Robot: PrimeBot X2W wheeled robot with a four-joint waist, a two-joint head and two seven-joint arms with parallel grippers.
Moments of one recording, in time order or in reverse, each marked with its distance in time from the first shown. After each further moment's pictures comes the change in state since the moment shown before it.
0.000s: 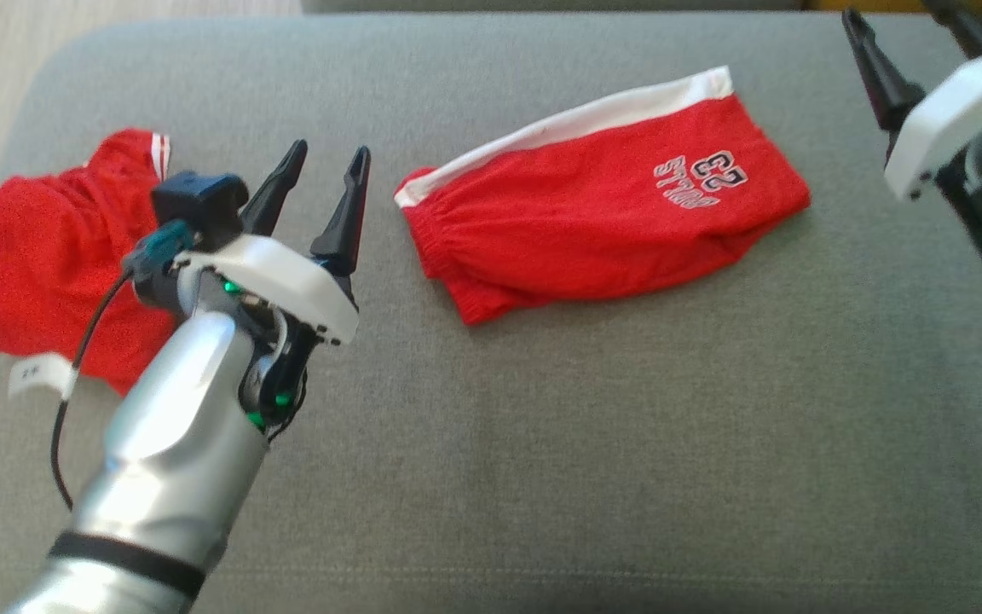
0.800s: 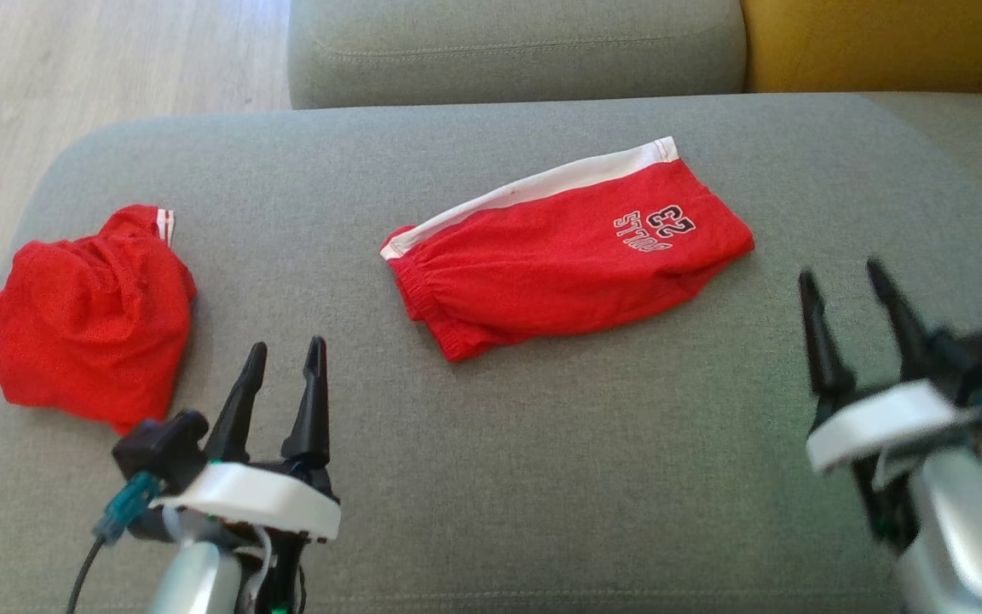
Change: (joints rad) left arm 0.586 -0.133 0.376 -0.391 0.225 -0.005 0.000; right arm 0.800 0.275 -0.797 -0.450 -0.541 0.000 -0.128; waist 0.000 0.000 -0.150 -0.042
